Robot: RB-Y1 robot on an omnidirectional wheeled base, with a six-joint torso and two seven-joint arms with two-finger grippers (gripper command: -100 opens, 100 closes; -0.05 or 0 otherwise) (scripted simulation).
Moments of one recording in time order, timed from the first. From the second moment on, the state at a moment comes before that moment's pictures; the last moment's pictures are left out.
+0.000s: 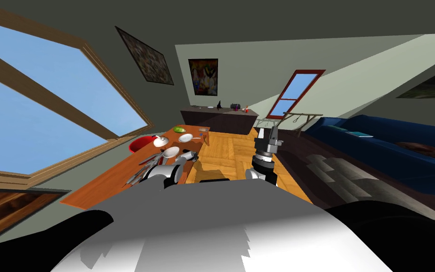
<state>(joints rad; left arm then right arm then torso) -0.65 0.20 0.13 -0.32 0.45 0.51 -0.28 0.54 0.05 0.06 -2.33 -0.06 -0.64 -0.02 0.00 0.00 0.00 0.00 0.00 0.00</state>
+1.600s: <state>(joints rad) -0.61 0.18 0.12 -0.38 0.42 0.51 -0.25 0.54 0.05 0.06 -2.33 -0.06 -0.64 -0.02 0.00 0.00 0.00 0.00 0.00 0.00</state>
